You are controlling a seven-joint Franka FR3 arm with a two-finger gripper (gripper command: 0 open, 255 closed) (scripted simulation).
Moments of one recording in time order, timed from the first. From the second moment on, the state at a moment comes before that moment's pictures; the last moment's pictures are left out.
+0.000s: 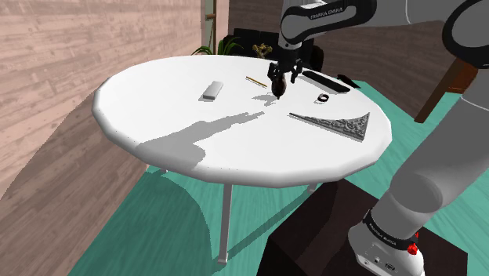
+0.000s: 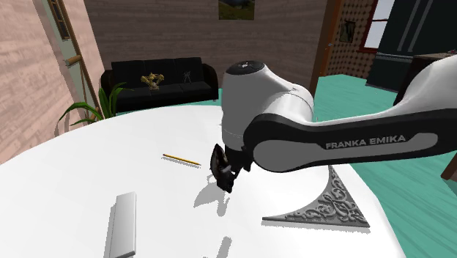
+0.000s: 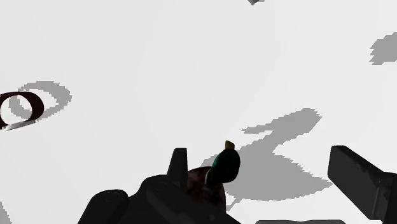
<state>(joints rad) -0.19 -0.01 0.05 -1.87 -0.19 1.95 0.29</state>
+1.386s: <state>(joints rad) -0.21 0.14 0.02 -1.83 -0.22 2.04 0.35</state>
